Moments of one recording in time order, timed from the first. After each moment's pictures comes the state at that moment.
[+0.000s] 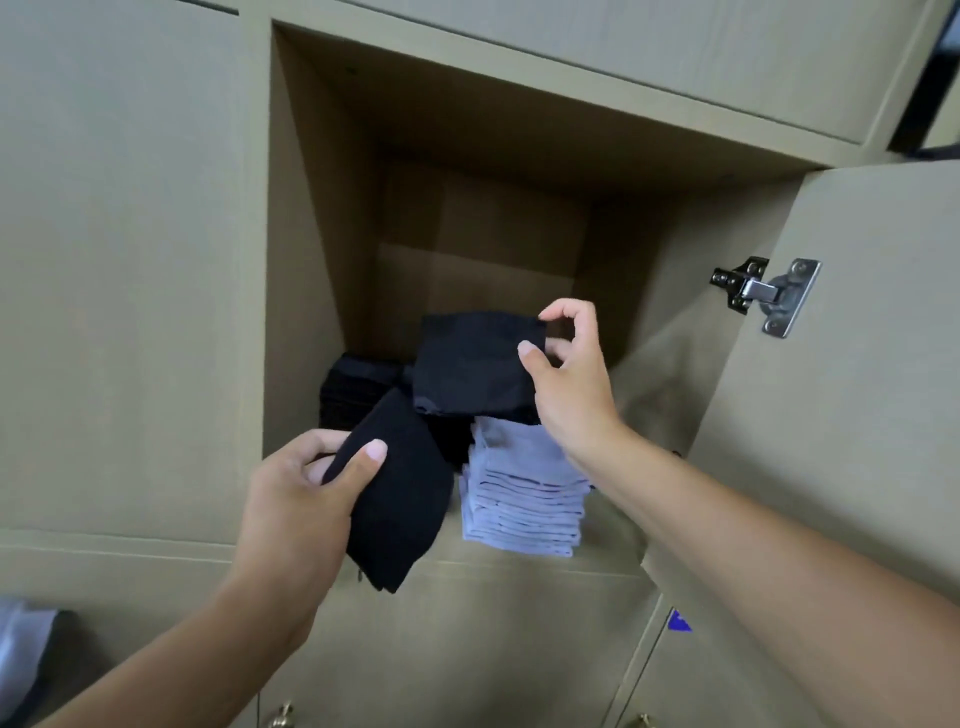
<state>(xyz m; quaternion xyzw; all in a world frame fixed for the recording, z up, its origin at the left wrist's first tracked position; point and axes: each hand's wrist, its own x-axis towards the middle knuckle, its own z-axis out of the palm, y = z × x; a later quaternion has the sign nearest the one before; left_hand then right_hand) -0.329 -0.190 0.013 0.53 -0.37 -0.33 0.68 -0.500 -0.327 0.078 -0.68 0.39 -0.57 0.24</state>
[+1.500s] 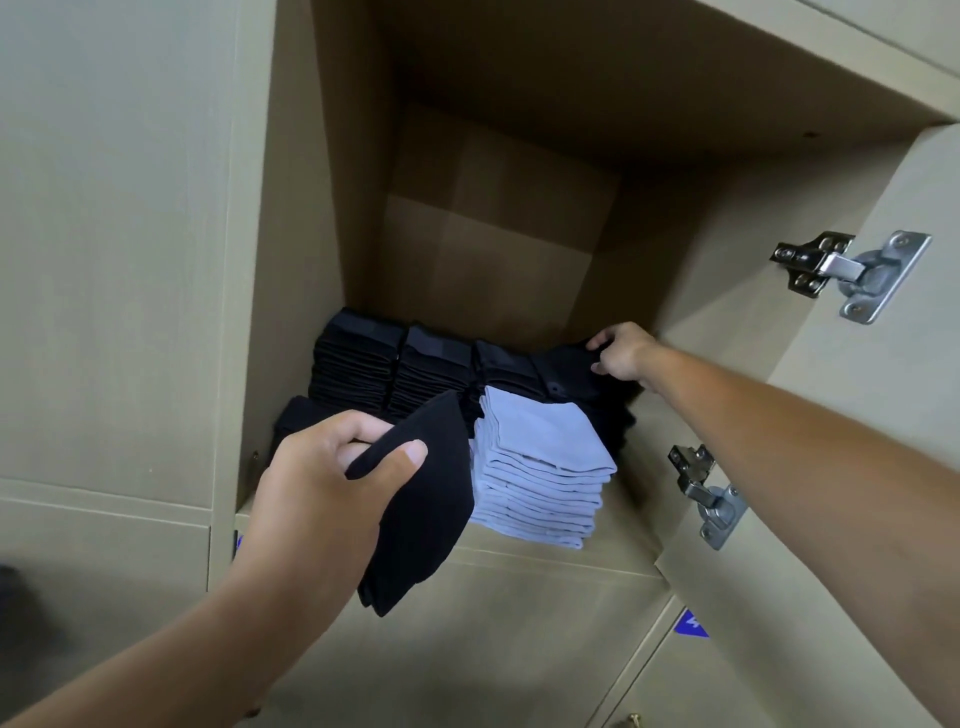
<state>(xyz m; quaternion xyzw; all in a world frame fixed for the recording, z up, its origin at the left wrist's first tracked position) -0.334 -0.204 -0.009 0.57 -0.43 -0.32 0.62 -0.568 -0.509 0.080 -0.70 0.68 -0.21 0.10</state>
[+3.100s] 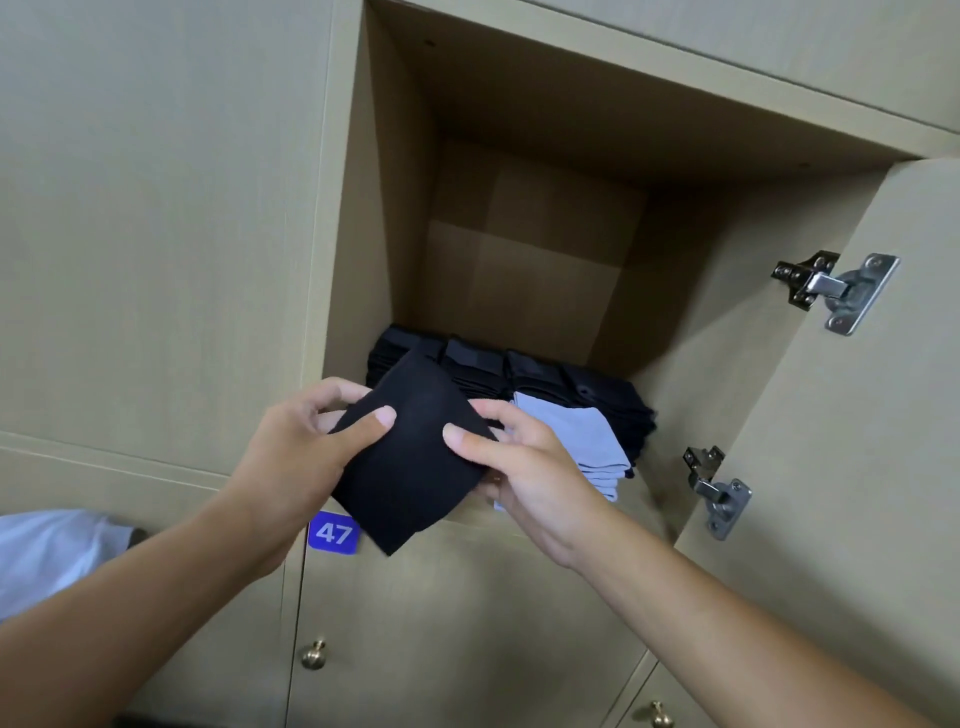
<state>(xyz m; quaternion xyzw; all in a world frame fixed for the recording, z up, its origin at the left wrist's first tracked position) -0.286 -0.180 0.007 0.52 -0.44 -0.36 0.64 -0.473 -0.262 0.018 -0.65 0.31 -0.35 0.60</state>
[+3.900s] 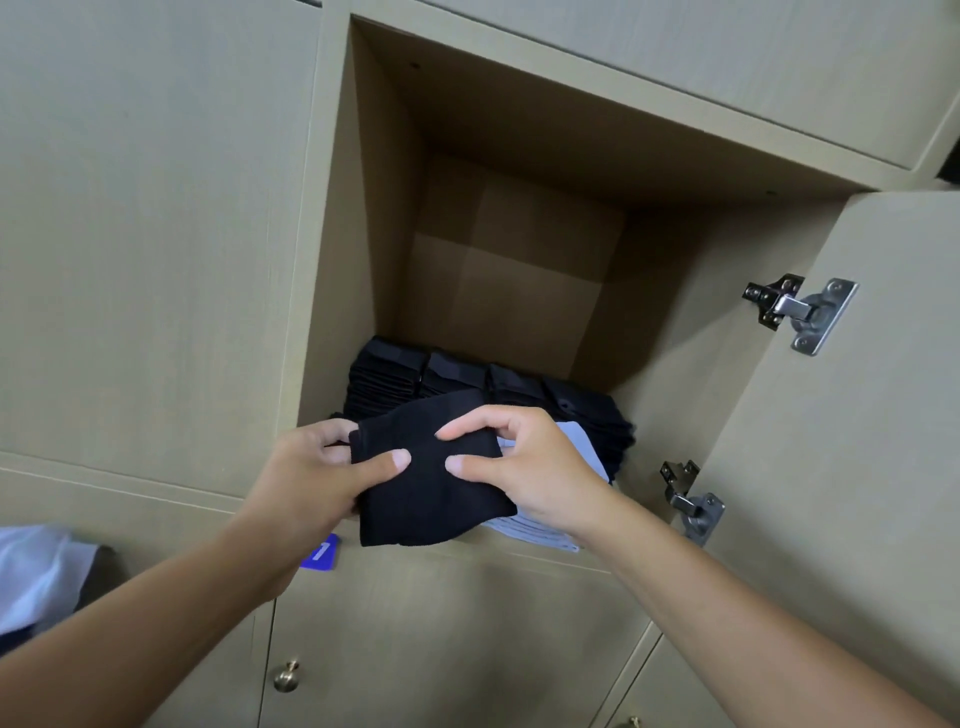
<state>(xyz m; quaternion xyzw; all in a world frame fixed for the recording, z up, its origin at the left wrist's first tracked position) -0.303 -0.192 0.000 0.53 -0.39 -0.41 0.63 -0.489 -0.275 0.042 -0.81 0.37 -0.30 0.34</state>
